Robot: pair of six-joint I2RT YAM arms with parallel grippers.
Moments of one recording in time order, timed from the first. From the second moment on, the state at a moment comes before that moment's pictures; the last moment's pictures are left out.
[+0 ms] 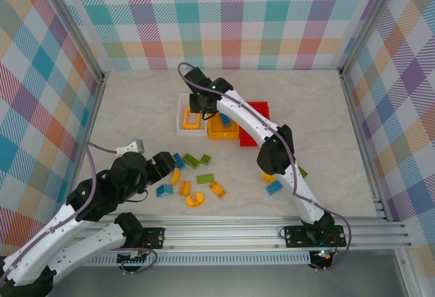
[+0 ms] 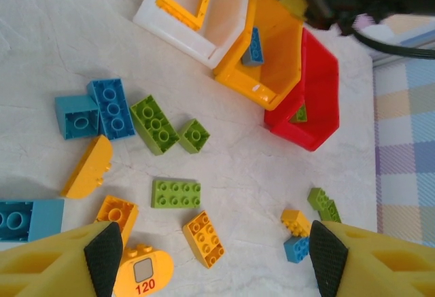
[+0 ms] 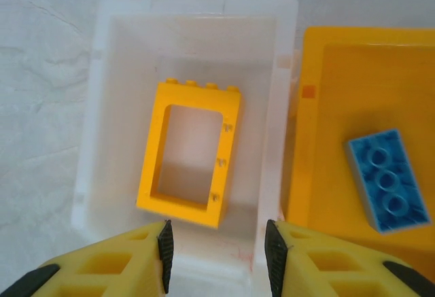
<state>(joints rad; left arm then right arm) -0.81 0.61 0.83 -0.91 -0.25 -1.13 0.79 2.40 2.49 -1.09 0.19 0.62</state>
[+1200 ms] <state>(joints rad) -1.11 1.29 0.97 -0.62 -0.27 -0.98 0.22 1.04 0.75 -0.90 -0.03 0.86</state>
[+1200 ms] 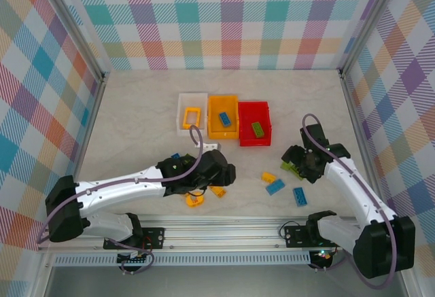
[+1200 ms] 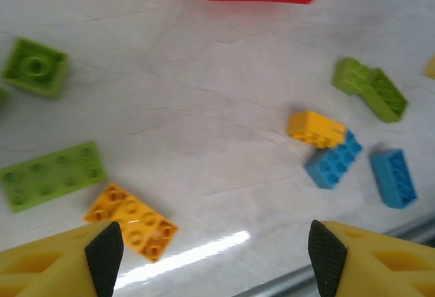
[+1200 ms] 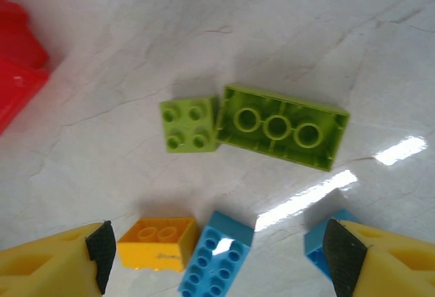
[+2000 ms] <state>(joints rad) -0.37 1.27 0.80 -0.84 -0.10 -1.01 0.77 1.10 0.80 -0.64 -0.10 0.72</state>
